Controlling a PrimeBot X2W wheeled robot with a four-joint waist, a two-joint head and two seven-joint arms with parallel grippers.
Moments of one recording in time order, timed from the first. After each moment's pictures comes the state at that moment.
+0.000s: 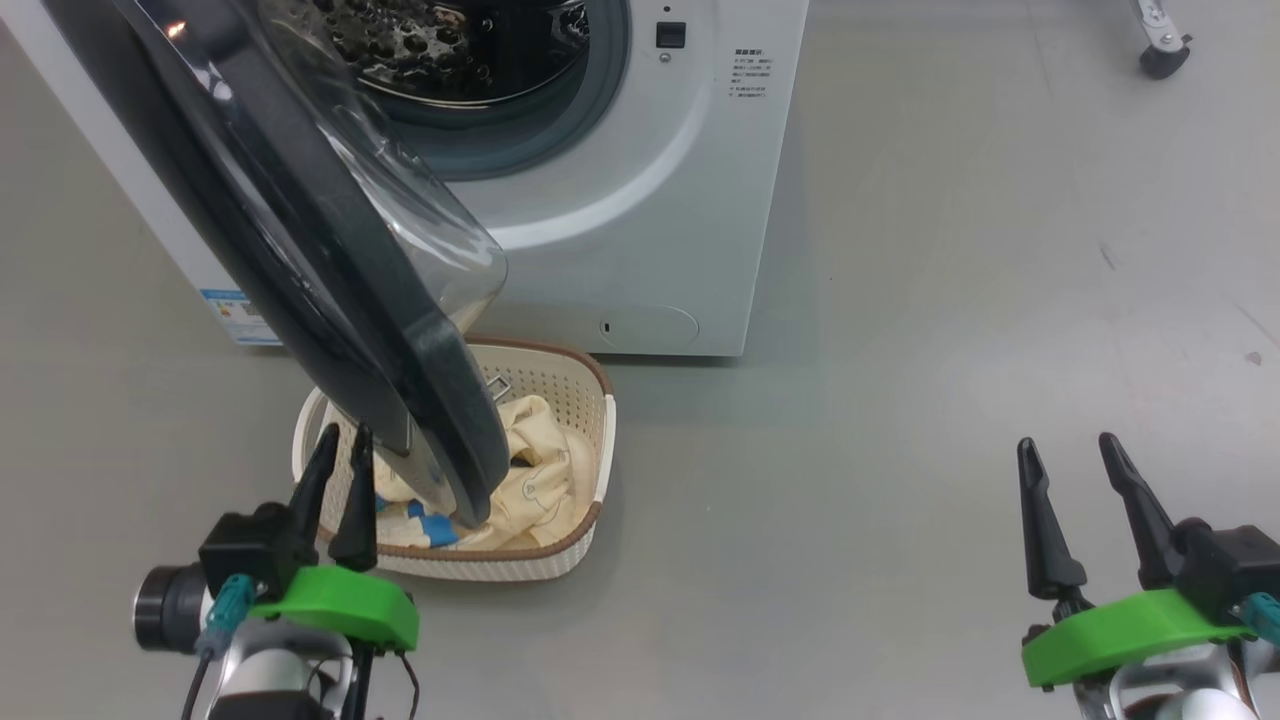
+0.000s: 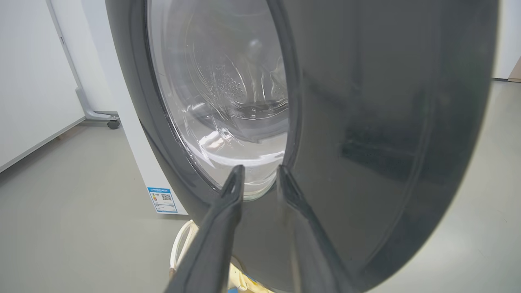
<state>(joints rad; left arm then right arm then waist) -0.24 0.09 -0.16 0.37 -0.18 -0.09 -0.25 0.10 -0.04 -0.04 -0.02 0.15 0.13 -0.17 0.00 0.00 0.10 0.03</state>
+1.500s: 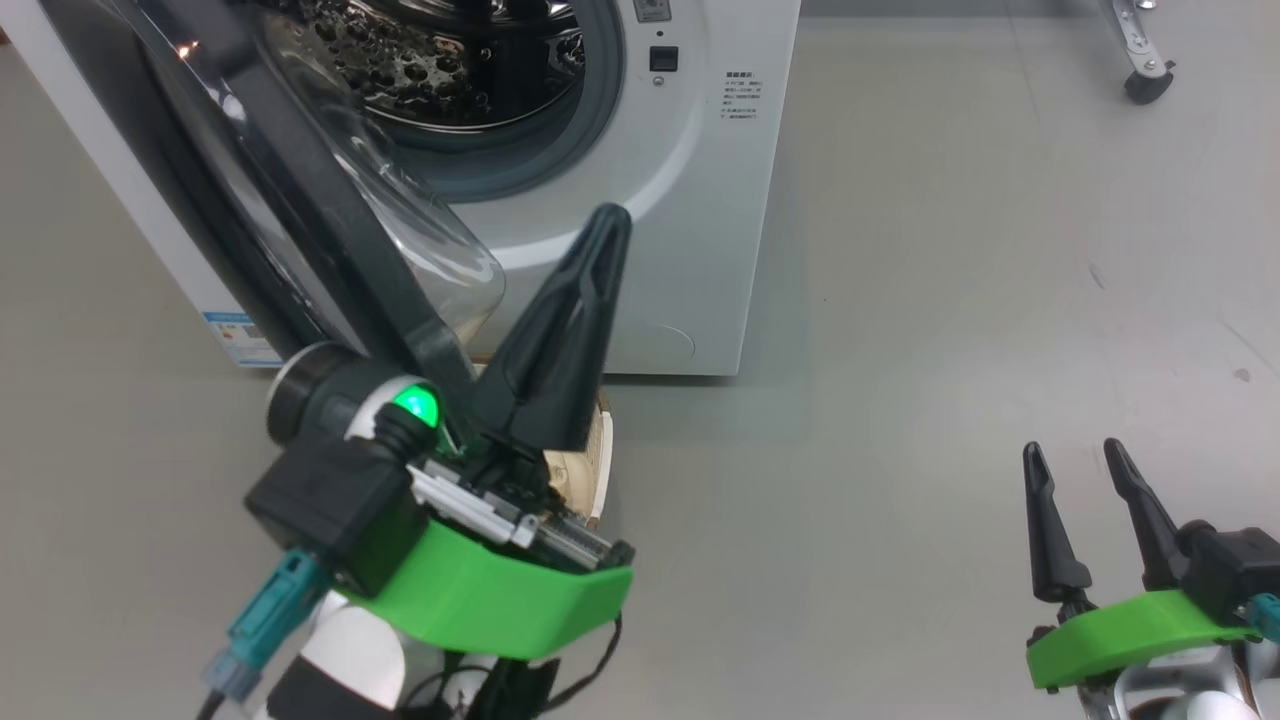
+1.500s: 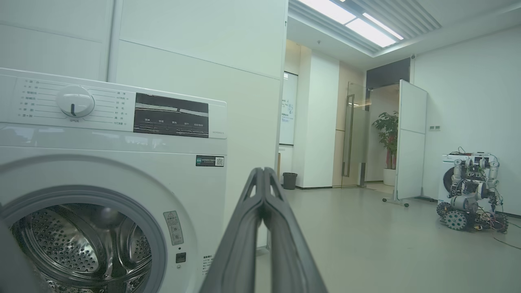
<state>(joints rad) -0.39 0.08 -0.47 -0.38 -0.28 -0.09 0.01 0.10 -0.04 -0.05 -0.01 0.16 0.13 -0.17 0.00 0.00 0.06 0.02</state>
